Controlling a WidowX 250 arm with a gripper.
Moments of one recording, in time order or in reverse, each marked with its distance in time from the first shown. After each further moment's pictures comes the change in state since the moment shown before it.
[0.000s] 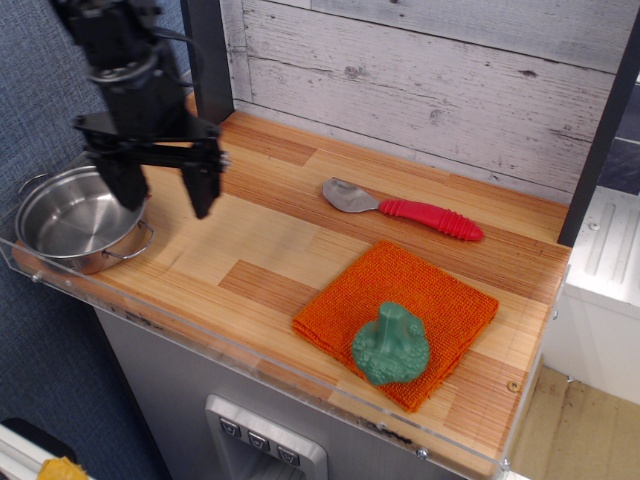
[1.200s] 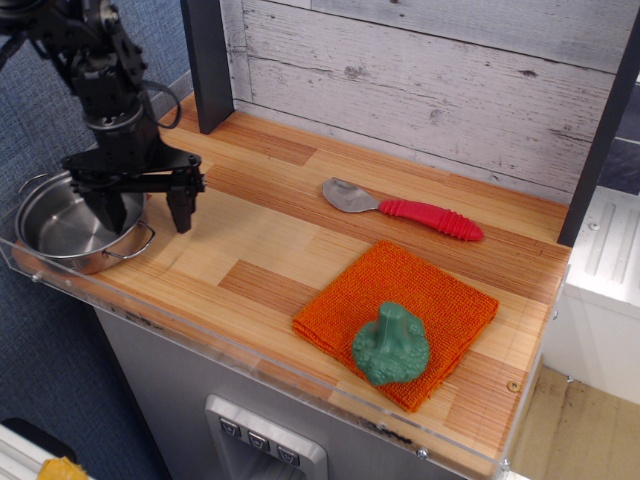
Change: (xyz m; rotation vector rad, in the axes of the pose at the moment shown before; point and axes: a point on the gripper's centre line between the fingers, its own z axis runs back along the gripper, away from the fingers) arm 0.021 0.043 -0.054 0.090 -0.022 0.227
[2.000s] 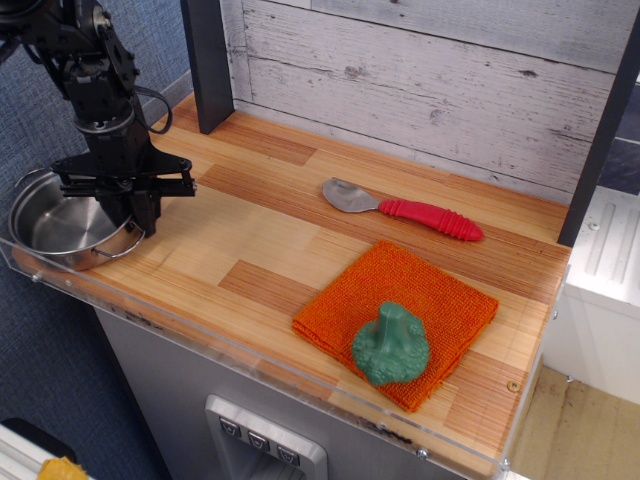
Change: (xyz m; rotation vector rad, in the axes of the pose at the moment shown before) arm -0.001 0.005 -0.003 0.017 0.029 0.000
